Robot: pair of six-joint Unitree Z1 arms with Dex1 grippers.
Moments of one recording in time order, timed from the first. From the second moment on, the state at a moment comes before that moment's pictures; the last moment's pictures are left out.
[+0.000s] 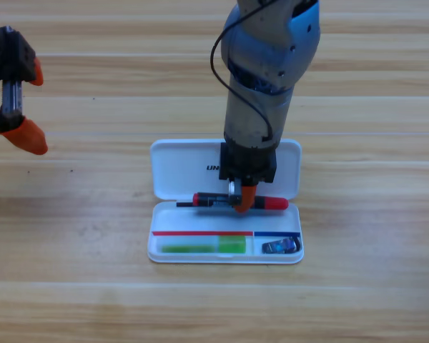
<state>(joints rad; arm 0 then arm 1) -0.55 1.64 -1.45 1.00 0.08 0.79 0.91 2.42 -2.18 1.20 0.00 -0.68</state>
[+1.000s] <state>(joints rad) -0.46 1.65 -1.46 0.81 0.01 0.85 0.95 1.72 -1.65 0.92 0.33 -0.52</state>
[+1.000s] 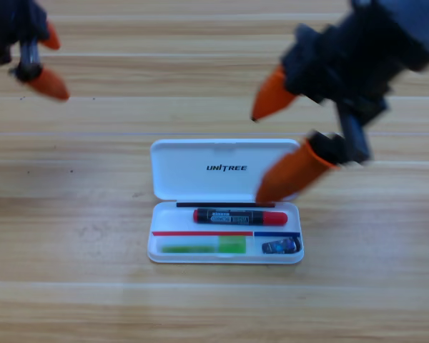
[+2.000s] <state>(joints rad) -0.26 2.25 -1.69 0.81 -0.72 1.03 0.94 1.45 -1.39 0.73 0.43 -0.43</state>
